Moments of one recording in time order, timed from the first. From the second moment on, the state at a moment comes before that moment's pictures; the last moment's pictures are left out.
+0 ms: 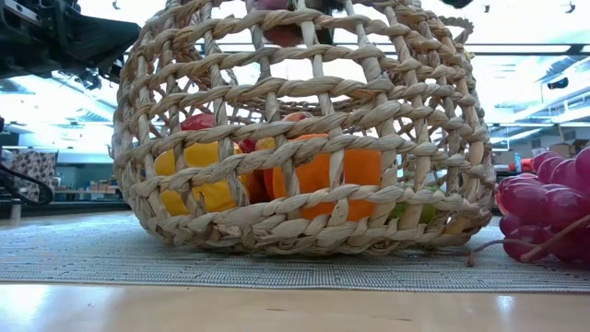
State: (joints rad) left arm -0.21 0.15 0.01 0.34 -0.18 0.12; right arm 0.24 1.69 1.05 0.71 0.60 -1.22
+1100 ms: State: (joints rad) left arm -0.21 0.15 0.01 0.34 -0.18 0.12; right arm 0.04 1.69 1.05 0.47 0.18 -0.53
